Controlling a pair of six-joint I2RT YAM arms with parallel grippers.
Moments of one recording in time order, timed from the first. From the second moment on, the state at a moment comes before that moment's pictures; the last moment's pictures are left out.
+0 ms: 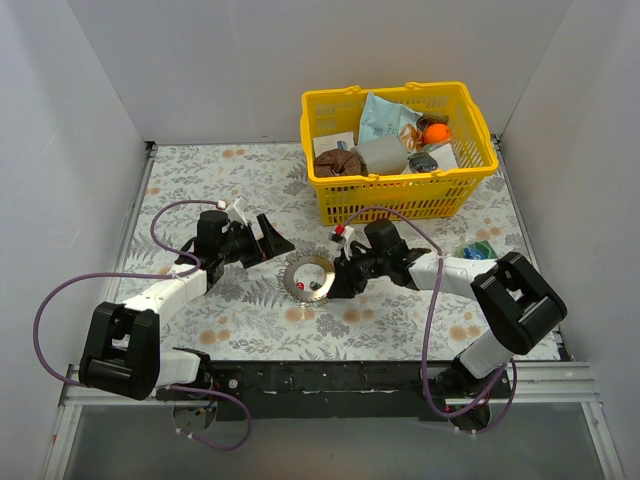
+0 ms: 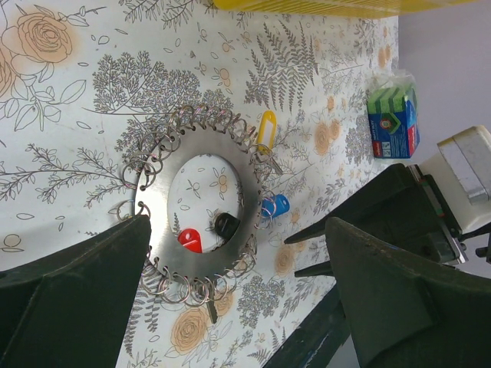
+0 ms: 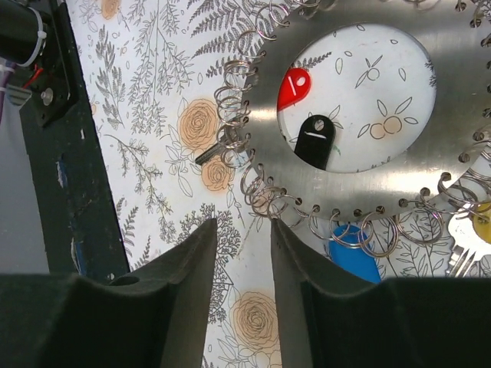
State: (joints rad) left arm -0.24 1.28 0.60 0.12 0.55 -0.67; right arm 0.69 1.58 0.73 0.12 -0.75 0.08
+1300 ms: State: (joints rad) left arm -0.37 1.40 0.66 0.06 0.40 -0.61; right arm 0.91 1.46 0.75 0.09 -0.31 0.49
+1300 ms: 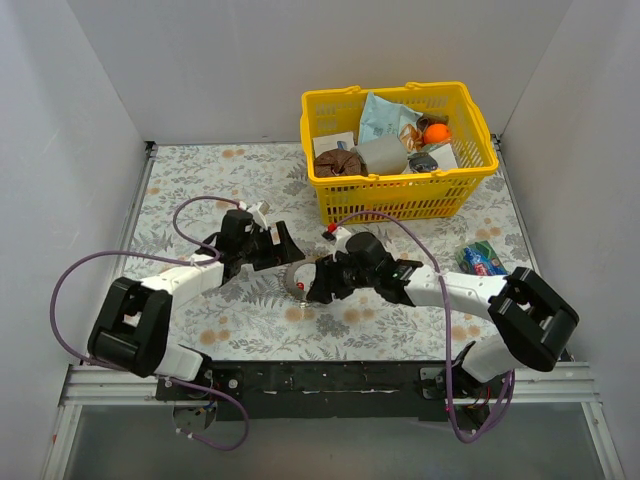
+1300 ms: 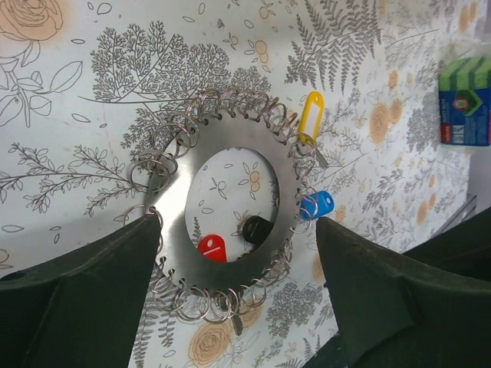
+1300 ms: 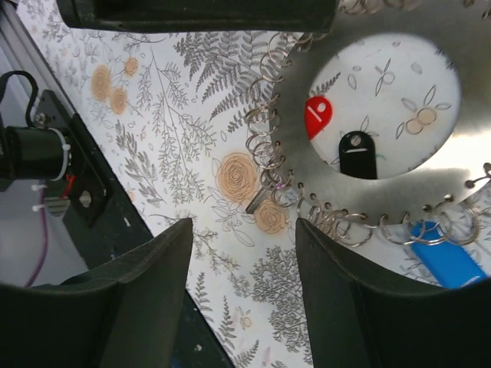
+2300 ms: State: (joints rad) left arm -0.48 1.57 0.72 0.02 0.27 -0.54; right arm 0.86 1.65 0.65 0.34 -0.48 0.84
